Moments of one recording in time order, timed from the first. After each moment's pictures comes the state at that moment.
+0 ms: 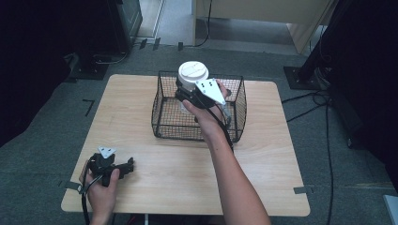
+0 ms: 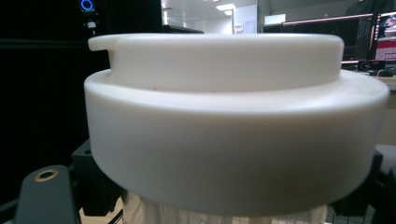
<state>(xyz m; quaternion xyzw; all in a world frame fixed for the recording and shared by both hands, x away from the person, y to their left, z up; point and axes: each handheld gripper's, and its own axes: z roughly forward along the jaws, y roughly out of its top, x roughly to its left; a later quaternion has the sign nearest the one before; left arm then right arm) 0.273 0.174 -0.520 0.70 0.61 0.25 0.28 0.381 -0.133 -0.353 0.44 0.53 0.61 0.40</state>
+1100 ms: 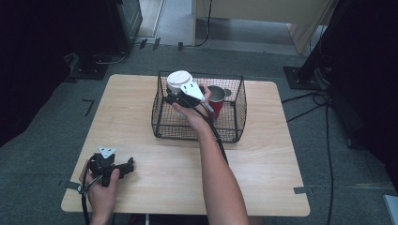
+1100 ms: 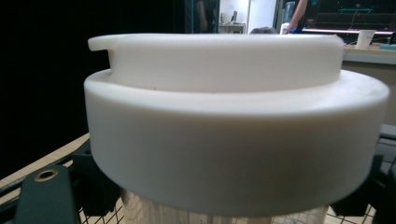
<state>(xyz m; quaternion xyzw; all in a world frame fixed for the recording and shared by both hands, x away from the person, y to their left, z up) 0.273 0.173 -0.520 0.70 0.61 0.25 0.28 0.438 -0.099 -0.423 0.43 0.60 0.55 0.38</state>
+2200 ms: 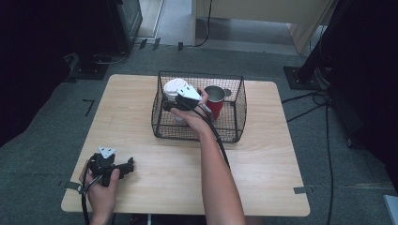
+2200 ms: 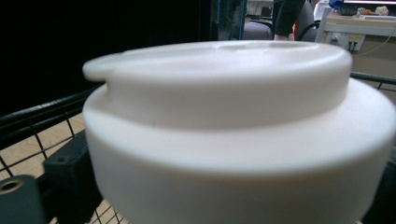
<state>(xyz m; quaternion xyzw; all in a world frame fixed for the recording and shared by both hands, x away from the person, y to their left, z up) 0.273 0.173 -0.520 0.70 0.61 0.25 0.28 0.445 -0.096 -0.445 0.42 0.65 0.54 0.33</state>
